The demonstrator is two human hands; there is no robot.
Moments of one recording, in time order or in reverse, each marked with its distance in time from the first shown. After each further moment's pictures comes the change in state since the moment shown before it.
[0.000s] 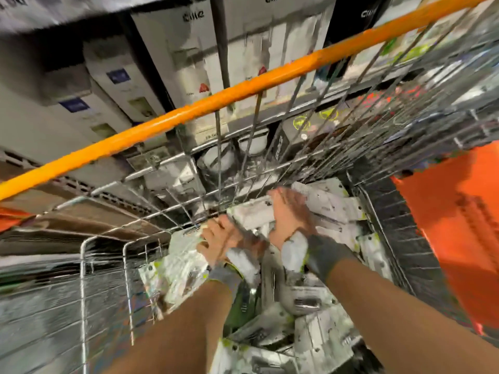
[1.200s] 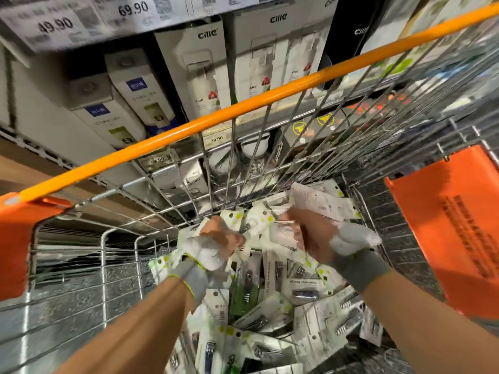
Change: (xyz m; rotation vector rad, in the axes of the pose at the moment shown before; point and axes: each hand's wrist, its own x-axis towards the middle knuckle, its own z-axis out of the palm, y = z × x) left_hand -0.018 -0.012 -0.102 -0.368 -0.451 0.120; right_hand -0.042 0.015 -0.014 1.342 -0.186 0.462
